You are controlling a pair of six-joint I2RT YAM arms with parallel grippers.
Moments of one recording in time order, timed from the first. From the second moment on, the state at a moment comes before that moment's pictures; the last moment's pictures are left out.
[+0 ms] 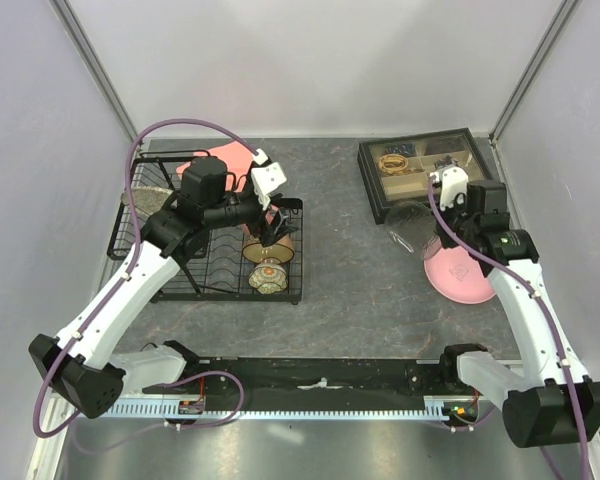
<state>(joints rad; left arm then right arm) -0.55 1.18 1.26 -0.48 0.50 0.36 0.10 1.04 1.03 -0.69 -0.09 -0.27</state>
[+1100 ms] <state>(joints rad) -0.55 1.16 1.19 -0.48 0.48 0.39 -0.61 1.30 0.91 -0.83 -0.50 -0.62</state>
